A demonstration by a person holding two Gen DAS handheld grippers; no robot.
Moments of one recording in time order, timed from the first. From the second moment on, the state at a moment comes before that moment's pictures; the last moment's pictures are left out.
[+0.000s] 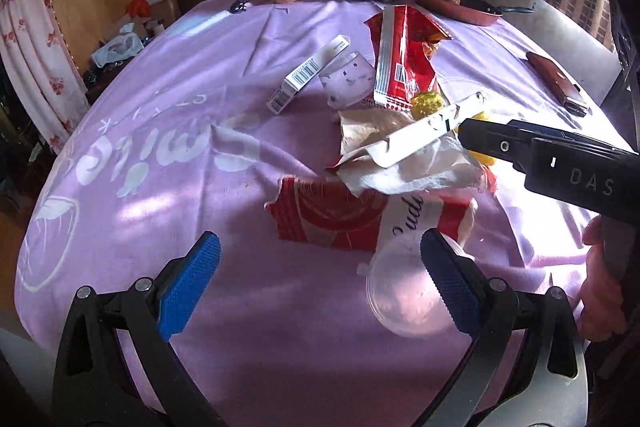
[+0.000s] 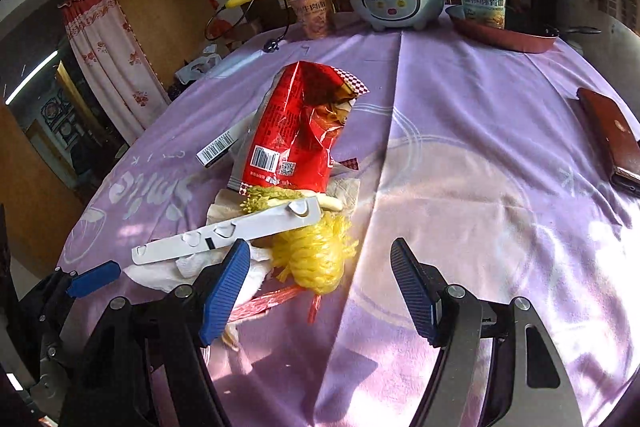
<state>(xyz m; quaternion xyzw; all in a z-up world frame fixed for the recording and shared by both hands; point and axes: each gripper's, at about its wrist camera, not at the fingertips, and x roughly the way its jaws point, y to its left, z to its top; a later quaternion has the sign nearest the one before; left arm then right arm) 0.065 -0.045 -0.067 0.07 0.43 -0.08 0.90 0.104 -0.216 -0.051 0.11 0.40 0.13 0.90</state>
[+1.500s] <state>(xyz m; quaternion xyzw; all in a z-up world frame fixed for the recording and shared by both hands) 0.233 -0.044 -0.066 0.04 0.47 -0.10 0.88 0.212 -0.241 -0.053 0.16 0.39 0.07 0.90</state>
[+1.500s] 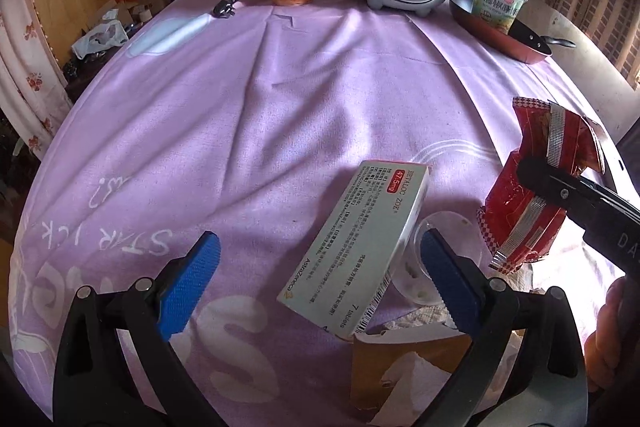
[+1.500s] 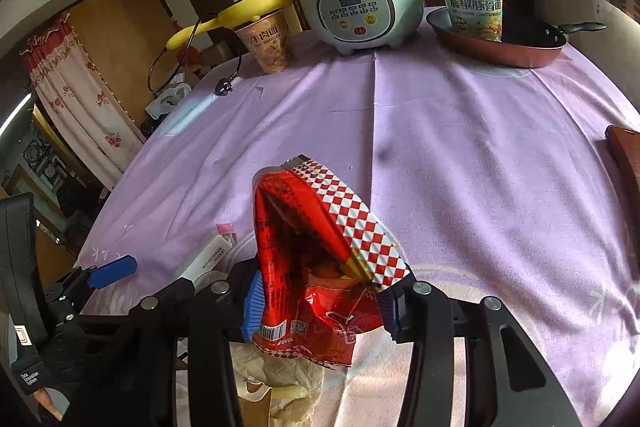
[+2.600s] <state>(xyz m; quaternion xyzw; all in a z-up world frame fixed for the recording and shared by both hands) 0.226 -0.038 -0.069 0.07 0.45 -0.07 0.89 0.215 -0.228 -0.065 0.14 0.42 0.09 0.89</state>
